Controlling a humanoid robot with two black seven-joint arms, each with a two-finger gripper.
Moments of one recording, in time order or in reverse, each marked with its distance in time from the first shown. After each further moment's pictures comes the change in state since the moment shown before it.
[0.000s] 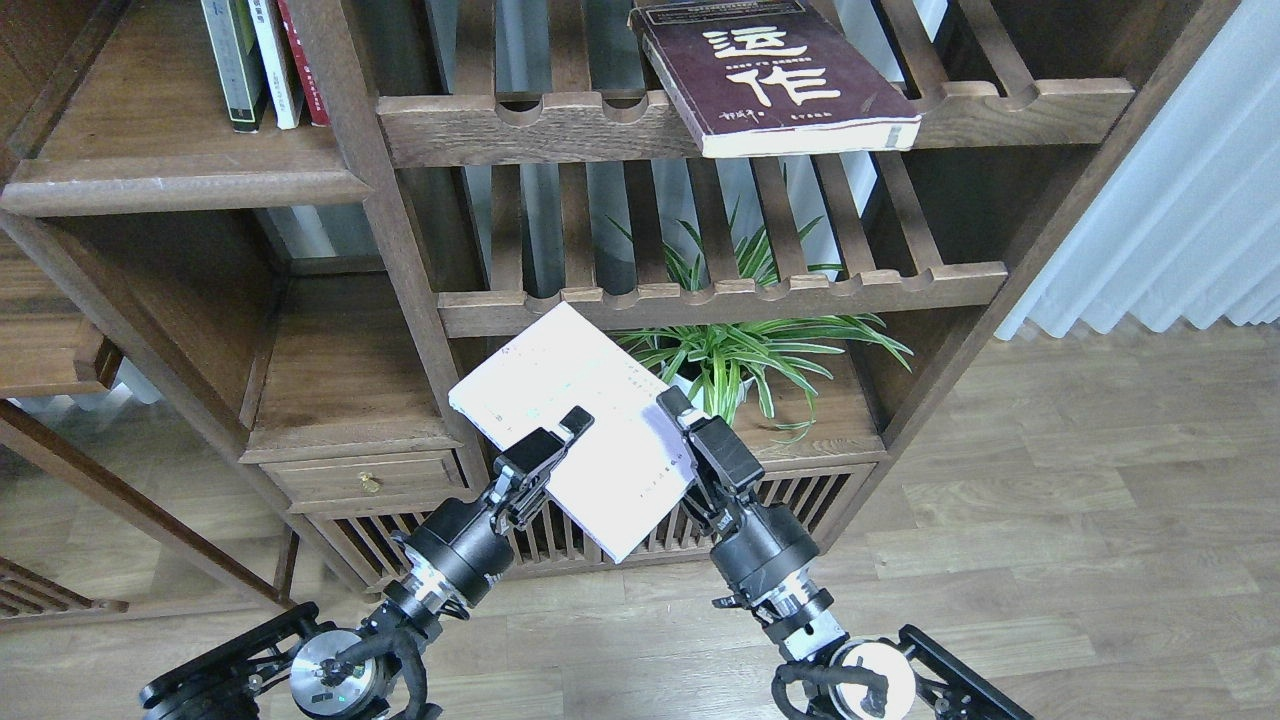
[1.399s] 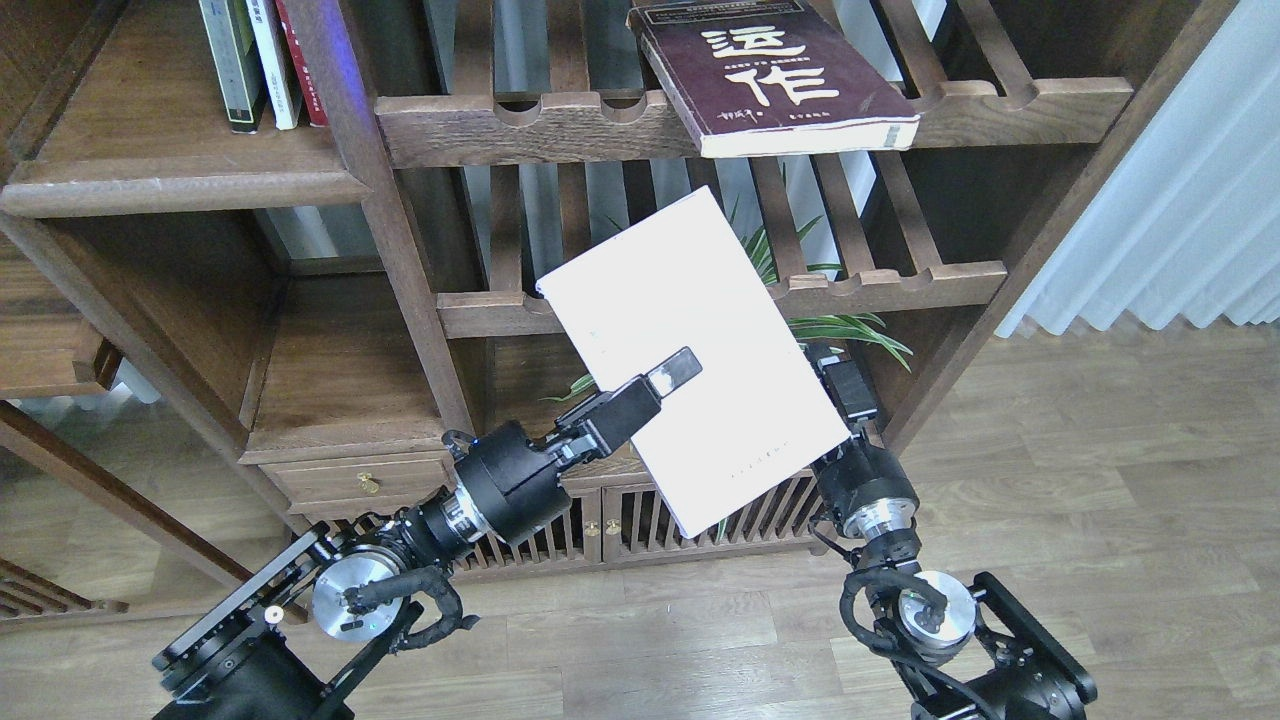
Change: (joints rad) left arm 0.015 -0.155 -0.370 -0.162 0.482 0.000 0.326; right arm 0.053 0.000 0.162 -0.088 -0.007 -0.226 0.059
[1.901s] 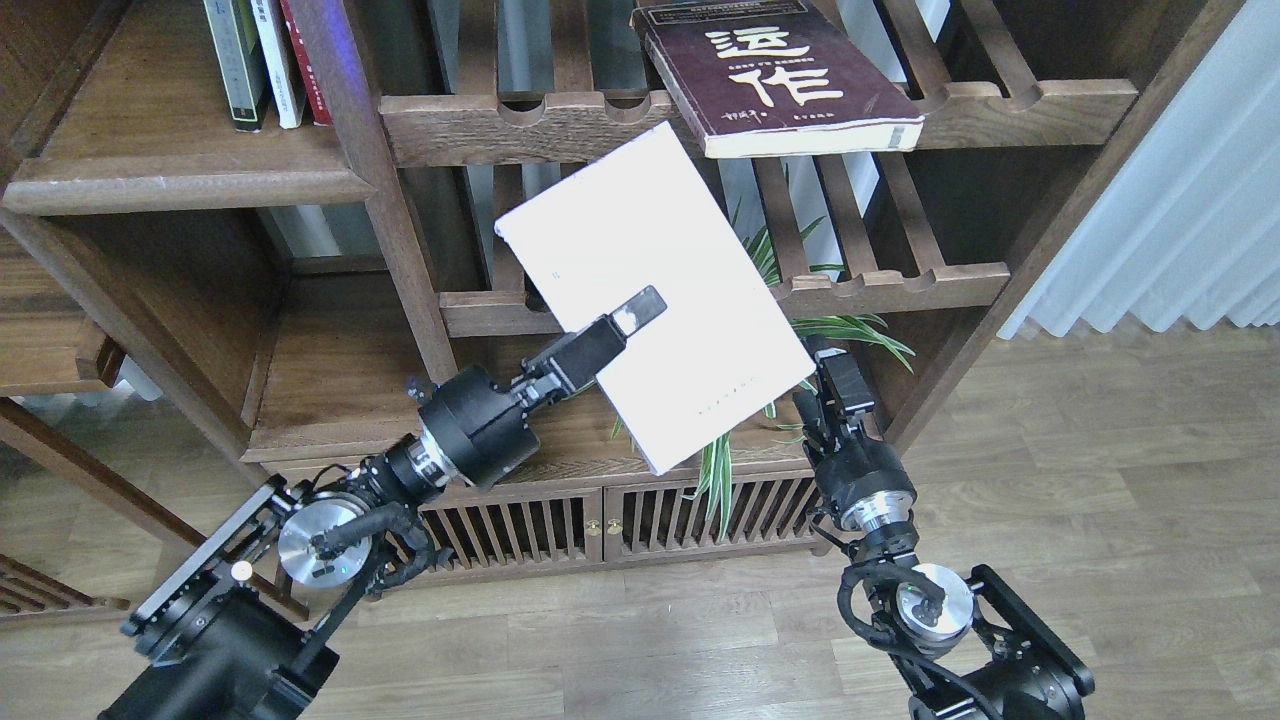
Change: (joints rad) left arm -0.155 -0.001 -0.106 -0.001 -0.012 0.000 0.032; right arm 0.011 0.000 -0.003 0.000 -0.002 -0.003 0.000
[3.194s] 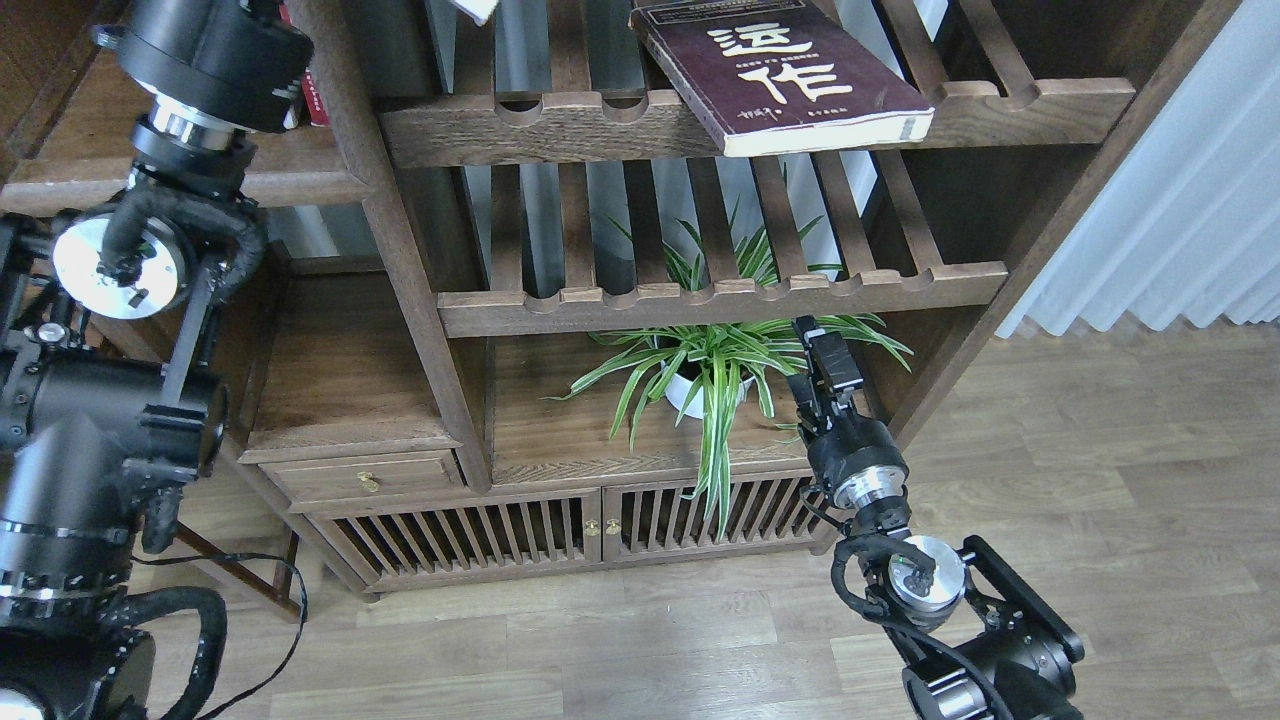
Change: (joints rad) left arm -0.323 0.000 -0.552 0.000 -0.077 0.000 0.020; right arm 0.068 0.000 -0.014 -0.051 -0.002 -0.046 0.000
